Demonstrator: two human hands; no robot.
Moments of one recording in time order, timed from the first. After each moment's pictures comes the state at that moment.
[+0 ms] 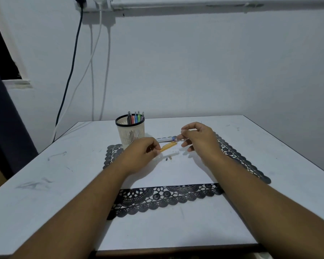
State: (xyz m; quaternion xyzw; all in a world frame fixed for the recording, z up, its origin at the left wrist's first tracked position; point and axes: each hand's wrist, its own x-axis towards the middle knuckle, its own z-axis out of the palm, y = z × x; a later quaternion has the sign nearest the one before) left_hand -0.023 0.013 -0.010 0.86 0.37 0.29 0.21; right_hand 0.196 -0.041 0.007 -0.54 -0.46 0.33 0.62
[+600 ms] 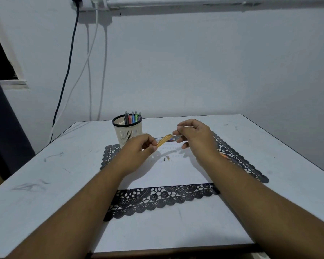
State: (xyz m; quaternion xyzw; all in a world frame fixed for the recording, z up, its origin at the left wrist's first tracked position) left_hand -0.023 0.012 -0.010 0.82 0.36 0.35 0.26; right_hand 0.188 -0.043 0.010 -0.50 -0.47 0.32 0.65
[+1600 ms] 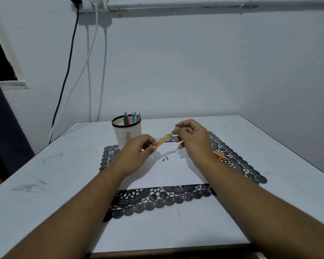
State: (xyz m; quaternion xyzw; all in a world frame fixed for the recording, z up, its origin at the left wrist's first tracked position) left_hand -0.020 0.010 -0.012 0.82 0.36 0.37 0.26; right_hand 0.182 -0.042 0.002 -0.48 -0.48 0.29 0.67
